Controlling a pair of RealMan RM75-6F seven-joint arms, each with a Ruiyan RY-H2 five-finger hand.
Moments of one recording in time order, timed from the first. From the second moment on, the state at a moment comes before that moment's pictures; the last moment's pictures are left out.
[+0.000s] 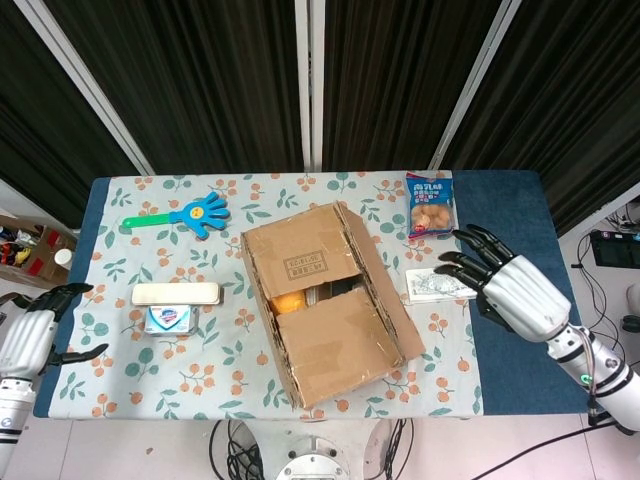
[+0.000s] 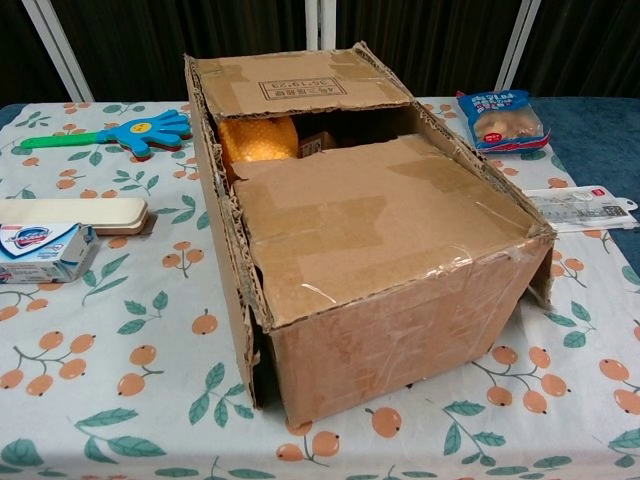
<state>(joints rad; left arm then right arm) -0.17 -1.06 -0.04 -1.63 1.46 1.35 -0.30 0.54 -0.82 0.05 -1.75 -1.81 1.34 0.21</state>
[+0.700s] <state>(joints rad) -0.11 -1.07 -0.03 -1.49 1.47 1.40 -0.47 0.85 -1.46 0.25 -1.79 -1.20 1.05 -0.72</state>
